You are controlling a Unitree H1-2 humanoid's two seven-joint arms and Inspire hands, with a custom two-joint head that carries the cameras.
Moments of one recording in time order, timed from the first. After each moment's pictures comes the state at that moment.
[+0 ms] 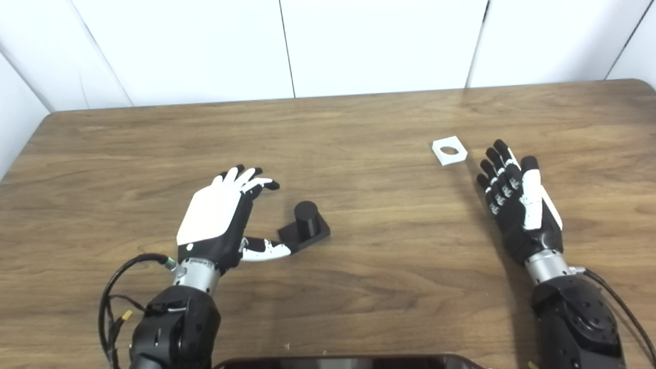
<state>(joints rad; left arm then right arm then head) 0.03 -0.06 -0.25 -0.56 1.35 0.31 -0.52 -0.05 -0.25 -0.21 -0.02 0.40 0.13 0.23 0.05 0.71</state>
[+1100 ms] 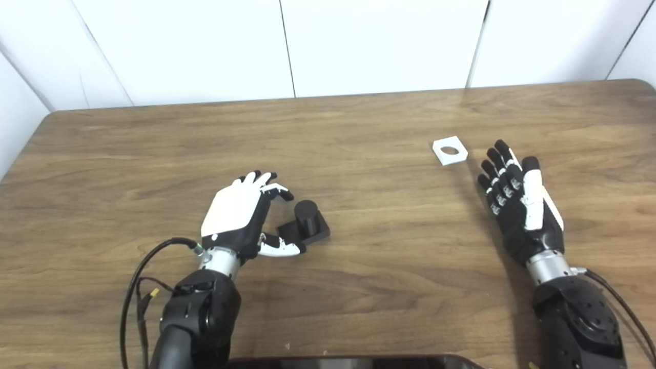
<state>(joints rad) -0.05 -0.05 -0.26 -0.35 1.34 0.31 -0.47 -0.05 -0.25 -0.22 -0.03 0.40 0.13 0.22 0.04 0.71</state>
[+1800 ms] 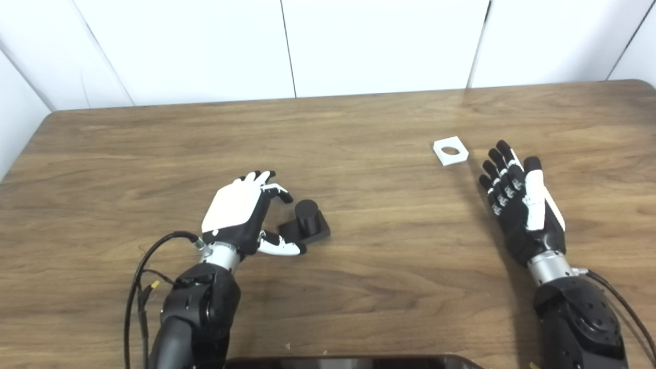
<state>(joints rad) -0.08 -0.03 -0.26 -0.33 1.33 0.34 -0.50 -0.05 -0.25 -0.22 -0.03 0.40 0.14 0.22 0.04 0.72</state>
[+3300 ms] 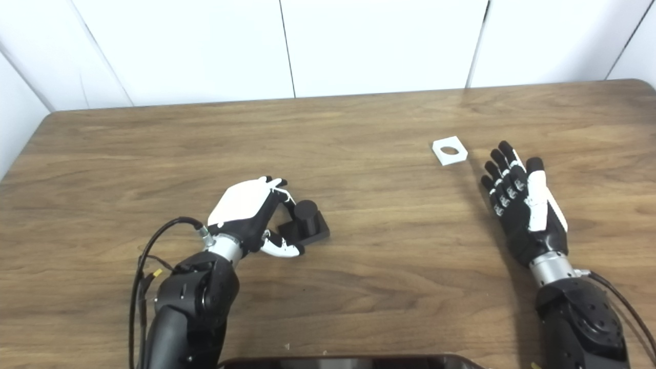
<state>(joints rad) -0.13 -0.01 -0.28 -0.38 1.34 0.37 -0.71 -0.04 -0.25 -0.23 -0.03 0.41 0.14 0.23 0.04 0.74</state>
